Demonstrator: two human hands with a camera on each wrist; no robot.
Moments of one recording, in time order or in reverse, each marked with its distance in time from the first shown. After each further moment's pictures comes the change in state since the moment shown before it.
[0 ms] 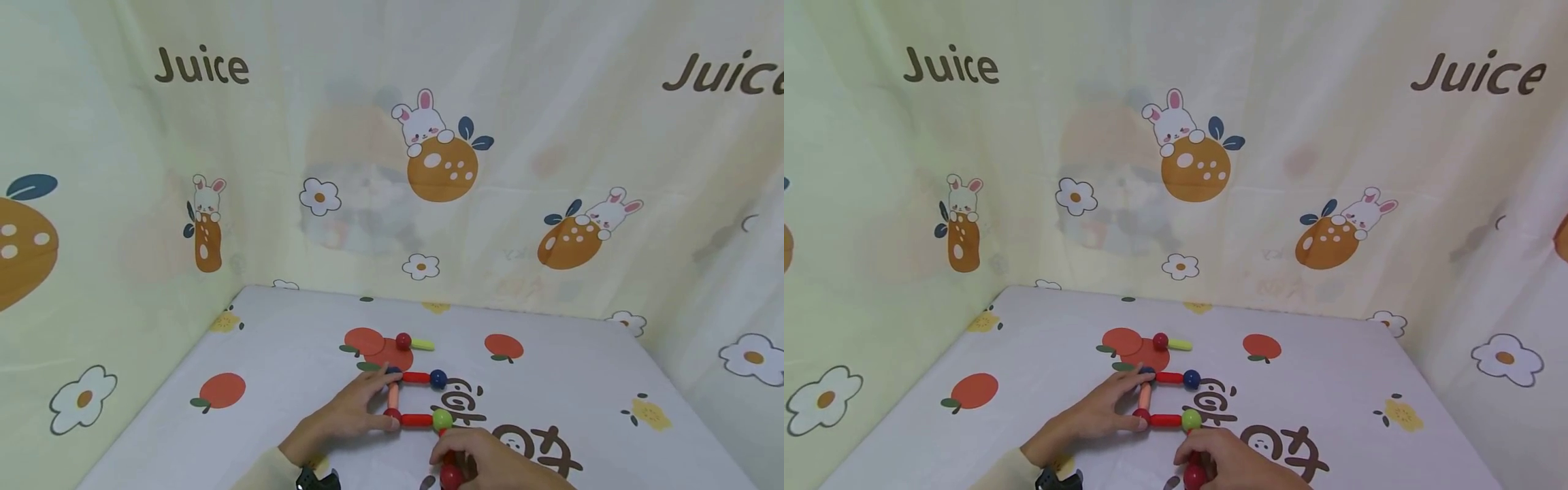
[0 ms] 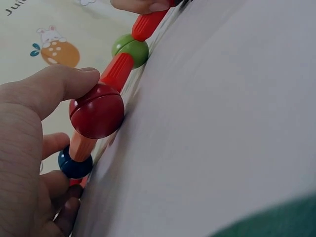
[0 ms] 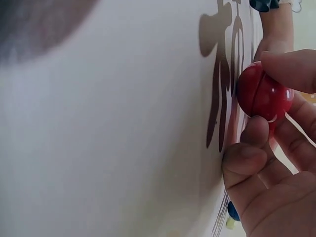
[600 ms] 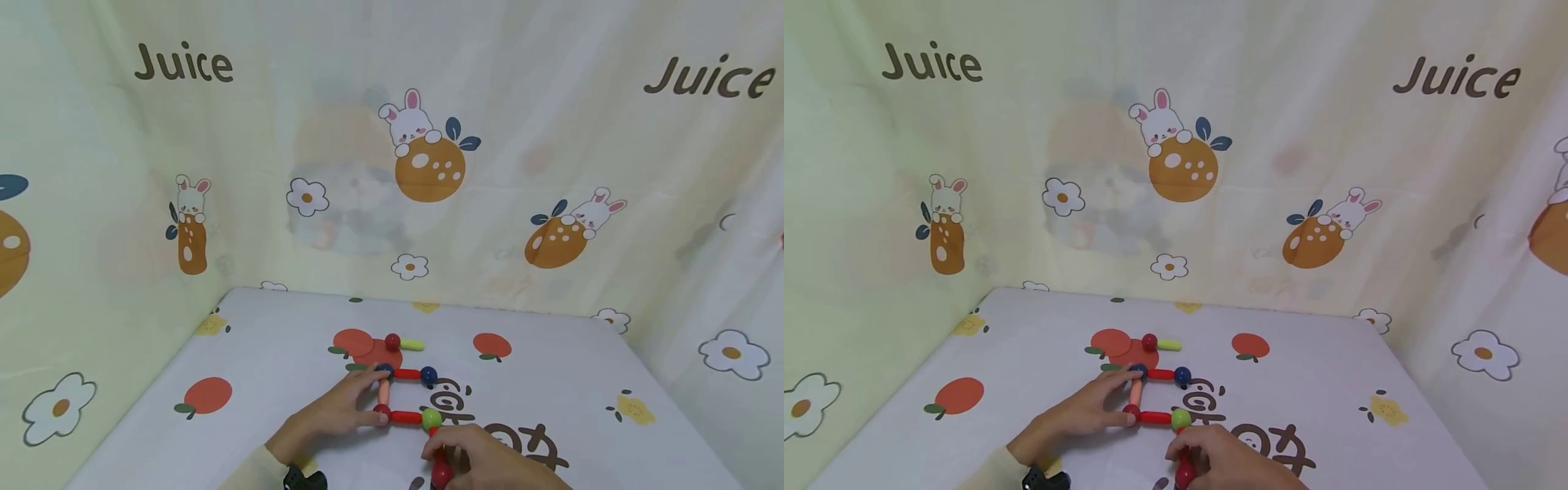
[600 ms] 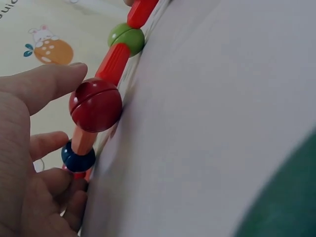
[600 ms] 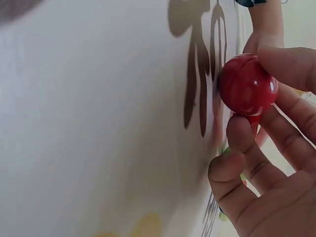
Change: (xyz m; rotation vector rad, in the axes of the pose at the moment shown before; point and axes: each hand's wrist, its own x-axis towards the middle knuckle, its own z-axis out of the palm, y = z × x) left_hand 0.005 0.001 -0.005 -0.061 -0.021 0.008; right_hand -0.008 -0.006 -0.006 0.050 0.019 0.065
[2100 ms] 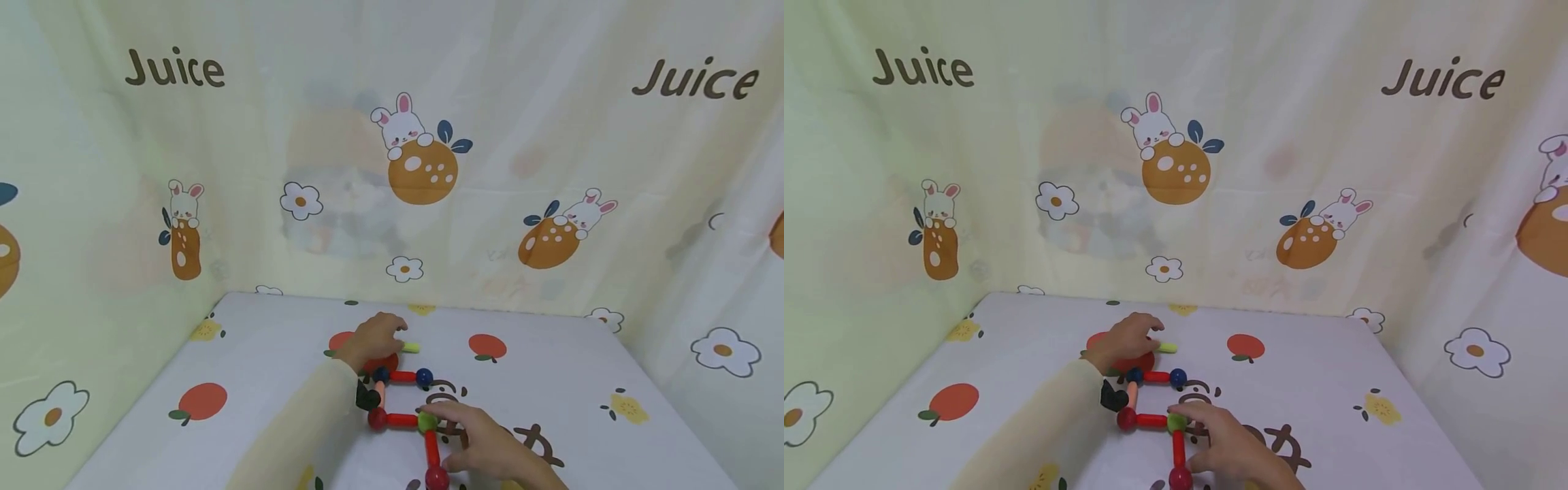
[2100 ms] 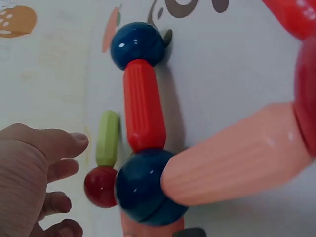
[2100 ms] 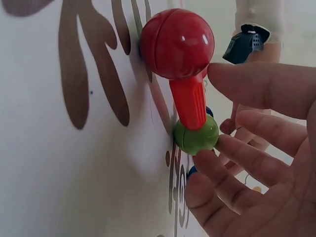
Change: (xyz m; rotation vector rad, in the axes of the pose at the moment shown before) left_hand 0.130 0.055 -0.029 0.454 0.103 -0.122; right_hand 0.010 0.004 -0.017 -0.116 0.177 0.057
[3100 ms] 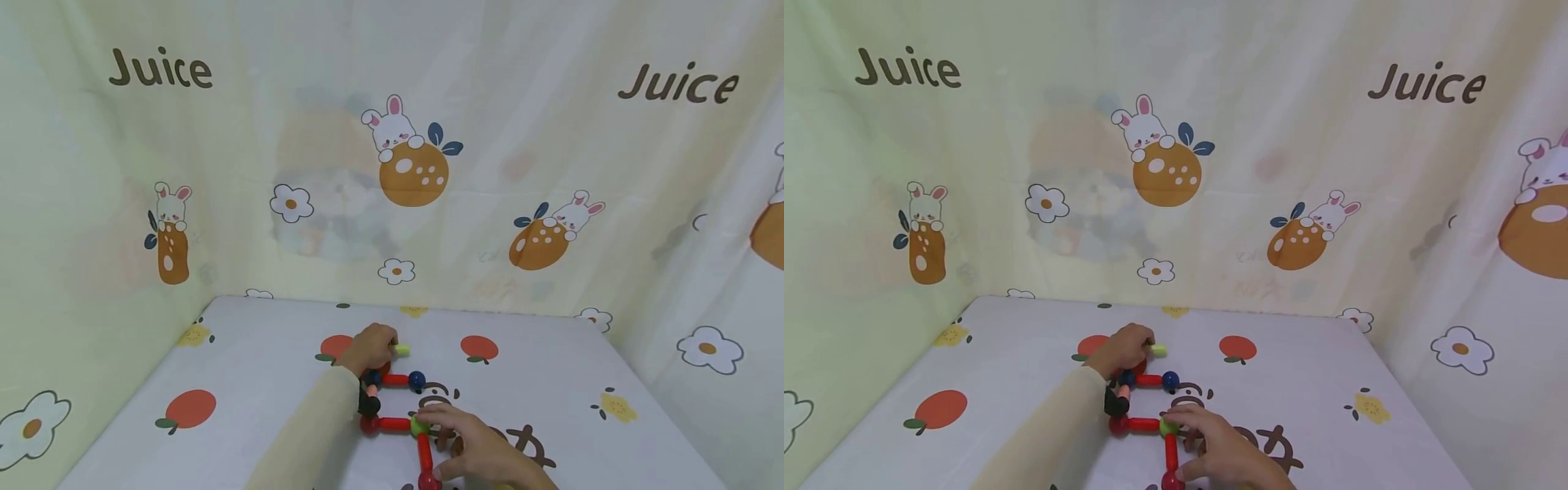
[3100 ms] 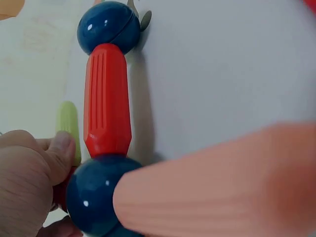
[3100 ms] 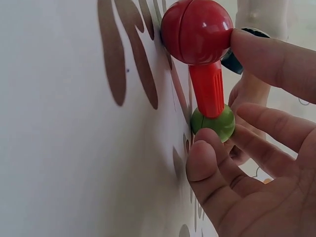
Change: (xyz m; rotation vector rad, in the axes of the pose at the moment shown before) left_hand 0.012 -0.004 0.023 0.020 -0.035 -0.015; right_hand -0.003 0.009 0.002 0.151 -0.005 0.032
